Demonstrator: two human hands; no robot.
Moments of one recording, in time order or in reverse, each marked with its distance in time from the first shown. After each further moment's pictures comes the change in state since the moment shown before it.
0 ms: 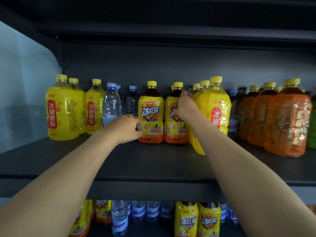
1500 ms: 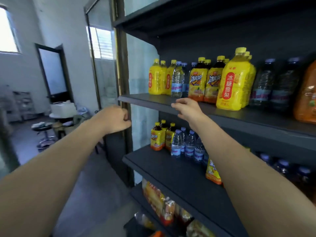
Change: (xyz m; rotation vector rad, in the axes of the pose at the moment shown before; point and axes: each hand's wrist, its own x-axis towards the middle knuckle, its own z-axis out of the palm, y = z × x) left_hand -0.326 0.192 -0.085 0.276 -0.057 -0.733; right_hand -0.253 0.051 -0.066 1.254 -0.731 -0.147
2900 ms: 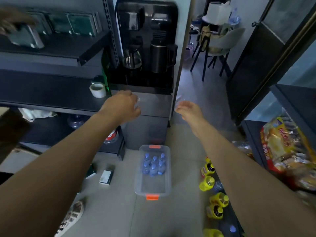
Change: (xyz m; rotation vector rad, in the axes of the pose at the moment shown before) left_hand -0.499 -0.132 0.072 0.158 -0.217 -0.897; right_hand -0.339 0.187 0.355 -0.016 -0.944 0.272
